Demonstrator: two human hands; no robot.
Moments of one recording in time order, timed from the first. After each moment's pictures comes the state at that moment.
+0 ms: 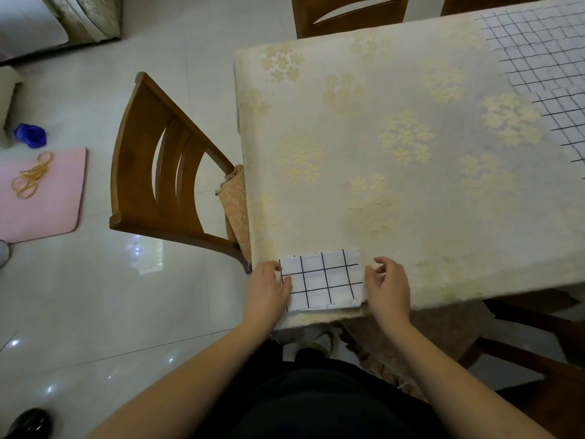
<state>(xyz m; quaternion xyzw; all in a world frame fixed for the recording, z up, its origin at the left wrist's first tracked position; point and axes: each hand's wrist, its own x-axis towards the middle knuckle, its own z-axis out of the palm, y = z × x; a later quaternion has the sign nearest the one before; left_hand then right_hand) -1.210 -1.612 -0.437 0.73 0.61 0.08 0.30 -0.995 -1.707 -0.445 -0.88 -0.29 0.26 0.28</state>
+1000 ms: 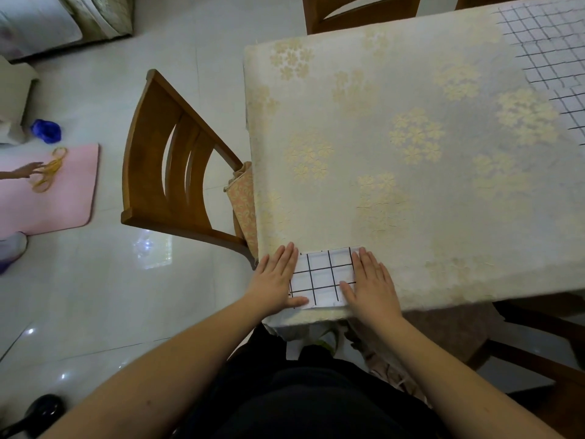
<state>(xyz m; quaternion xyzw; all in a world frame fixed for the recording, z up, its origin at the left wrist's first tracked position) -1.221 -1.579 -0.459 0.88 0.38 -0.24 0.17 -1.011 -1.697 -0.463 -0.80 -0.56 0.23 -0.04</state>
